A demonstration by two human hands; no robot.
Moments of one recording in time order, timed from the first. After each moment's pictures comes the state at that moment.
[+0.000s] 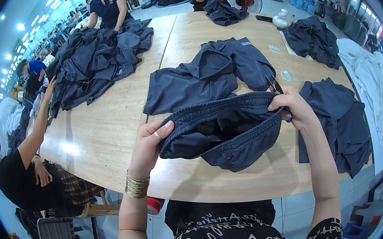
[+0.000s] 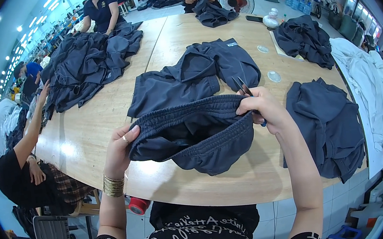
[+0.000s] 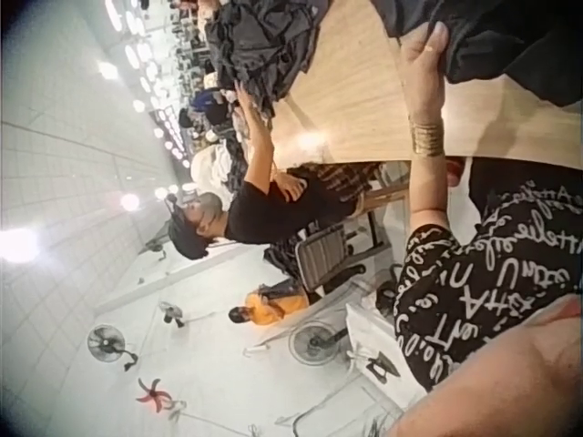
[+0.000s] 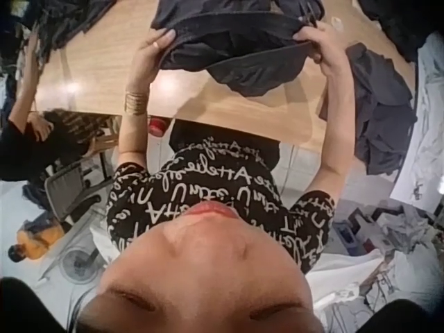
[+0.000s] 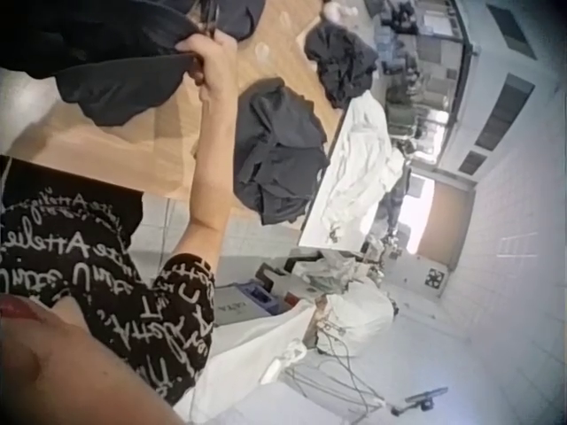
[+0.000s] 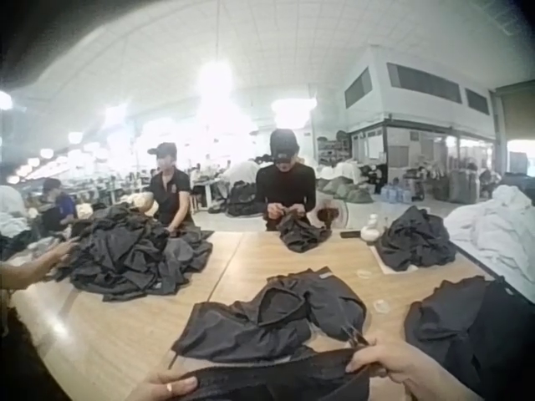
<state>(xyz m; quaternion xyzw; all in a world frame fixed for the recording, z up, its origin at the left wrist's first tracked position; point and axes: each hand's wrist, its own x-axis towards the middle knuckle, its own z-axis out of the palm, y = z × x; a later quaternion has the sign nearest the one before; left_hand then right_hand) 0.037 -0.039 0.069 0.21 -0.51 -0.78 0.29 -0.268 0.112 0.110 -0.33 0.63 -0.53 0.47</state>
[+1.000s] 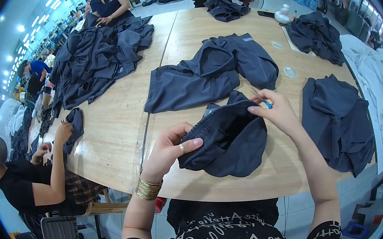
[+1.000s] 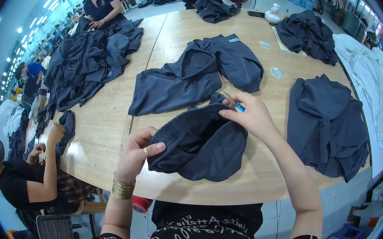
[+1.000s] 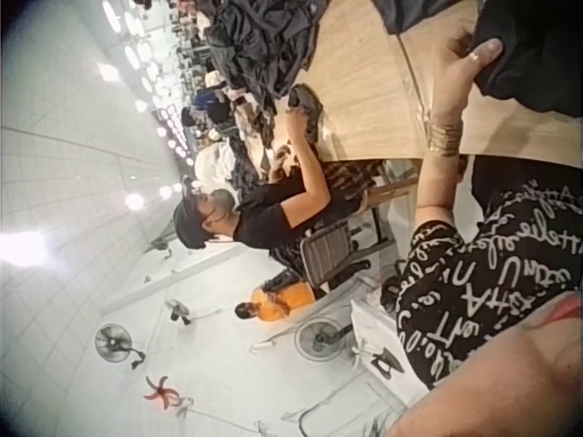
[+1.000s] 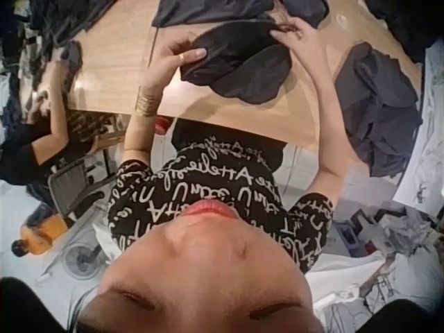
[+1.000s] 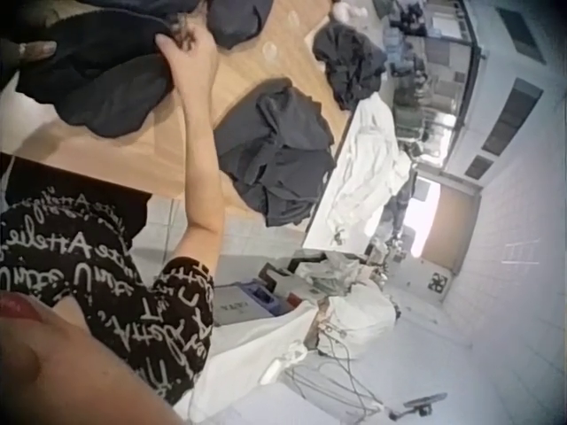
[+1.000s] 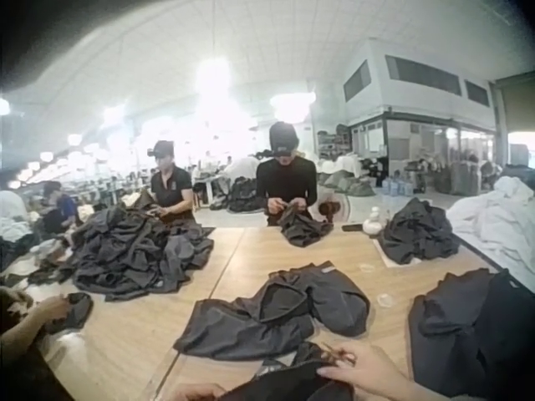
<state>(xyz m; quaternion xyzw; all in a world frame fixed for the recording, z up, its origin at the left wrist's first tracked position) 0.015 -0.016 0.071 0.20 -0.62 -0.73 0.19 -0.251 0.103 0.064 -0.47 0.72 -0.45 0.24</state>
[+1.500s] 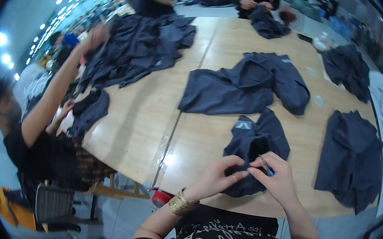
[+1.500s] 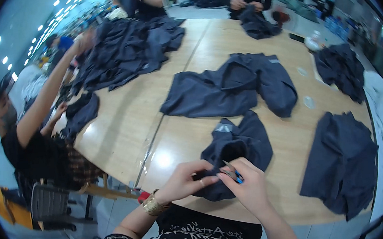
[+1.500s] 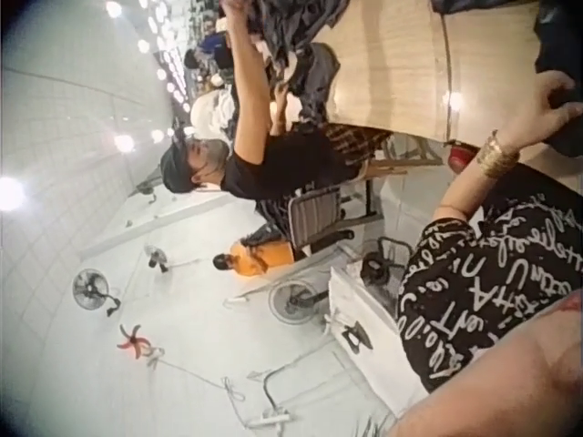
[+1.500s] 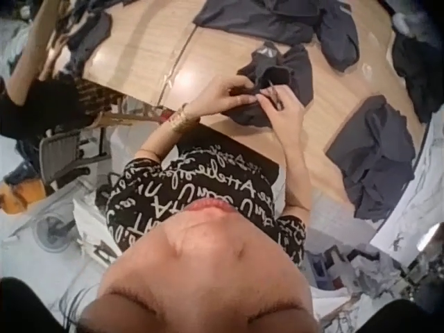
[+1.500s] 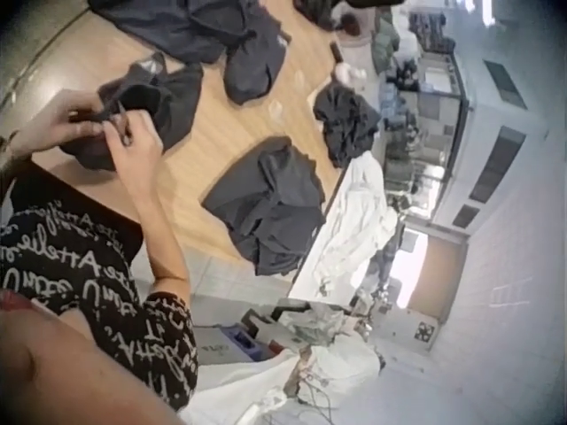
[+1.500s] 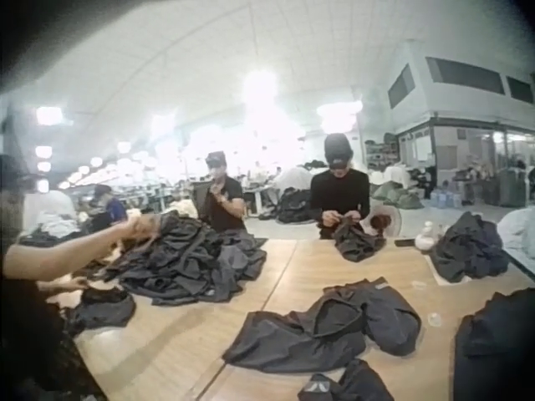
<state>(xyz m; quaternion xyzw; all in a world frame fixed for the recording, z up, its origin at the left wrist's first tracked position) 0.017 0.031 0.032 0.24 -0.78 -0.55 0.20 -0.145 0.131 0.049 -0.56 0.64 -0.48 0.22</state>
